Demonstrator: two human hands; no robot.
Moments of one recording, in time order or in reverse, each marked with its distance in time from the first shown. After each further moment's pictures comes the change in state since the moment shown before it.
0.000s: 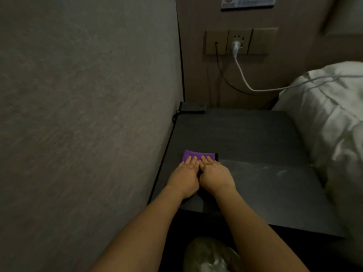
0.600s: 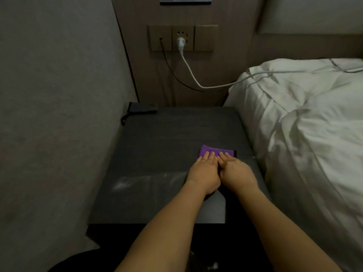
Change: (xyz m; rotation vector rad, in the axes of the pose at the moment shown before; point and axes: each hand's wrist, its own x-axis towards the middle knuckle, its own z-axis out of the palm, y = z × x) left_hand 0.073 0.171 0.020 0.002 -0.024 0.234; right_hand -0.057 0.166 -0.041 -0.102 0.073 0.253
